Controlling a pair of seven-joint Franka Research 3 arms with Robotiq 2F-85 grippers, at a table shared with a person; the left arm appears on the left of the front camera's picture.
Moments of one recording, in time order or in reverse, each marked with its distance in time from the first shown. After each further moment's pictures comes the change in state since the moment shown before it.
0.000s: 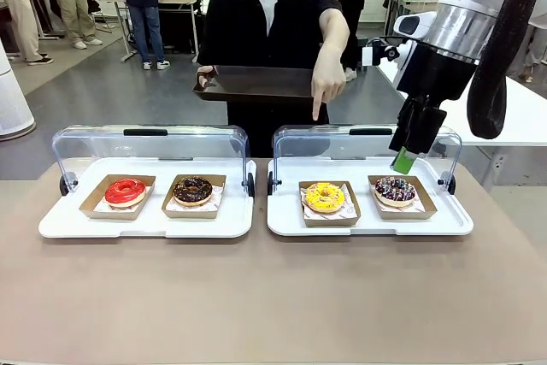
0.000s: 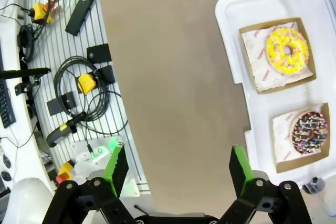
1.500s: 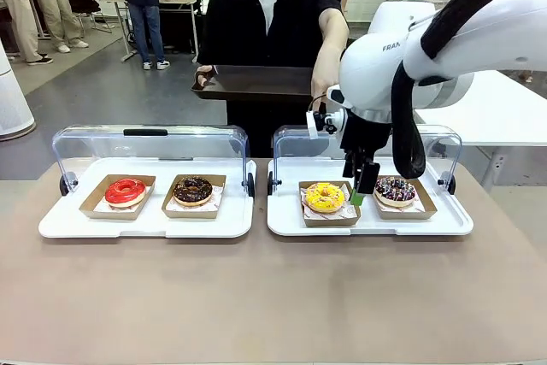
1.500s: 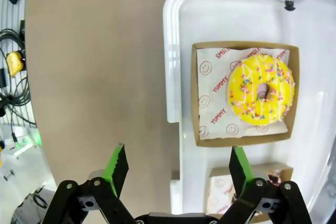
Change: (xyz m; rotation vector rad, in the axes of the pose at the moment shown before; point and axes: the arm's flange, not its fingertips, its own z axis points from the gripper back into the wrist) left arm 0.000 0.000 0.000 0.000 0.000 0.000; right arm 0.054 -0.085 -0.137 -0.112 0.142 0.256
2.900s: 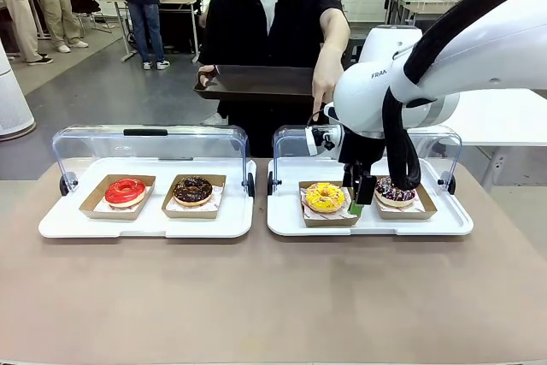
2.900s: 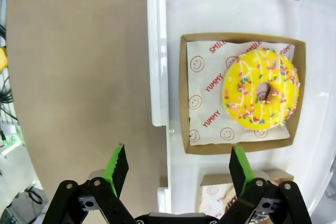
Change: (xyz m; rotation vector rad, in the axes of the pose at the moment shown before) left arm 0.000 0.000 0.000 0.000 0.000 0.000; right arm -0.006 -0.012 -0.029 -0.014 0.031 0.013
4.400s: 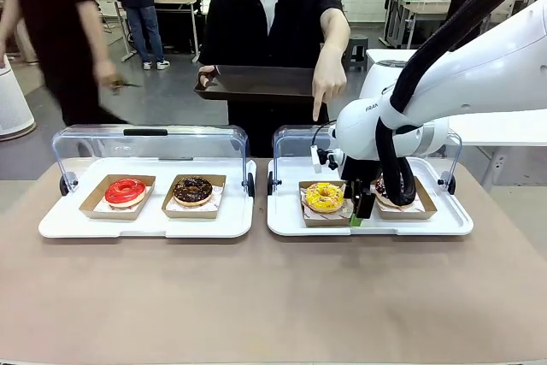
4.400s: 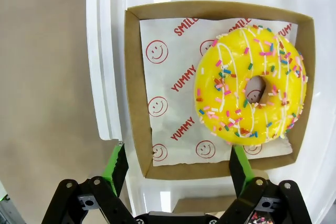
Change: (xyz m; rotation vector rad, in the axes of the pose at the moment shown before) left arm 0.000 0.000 0.000 0.000 0.000 0.000; right arm -0.020 -0.029 -0.059 -0.027 -0.015 -0.001
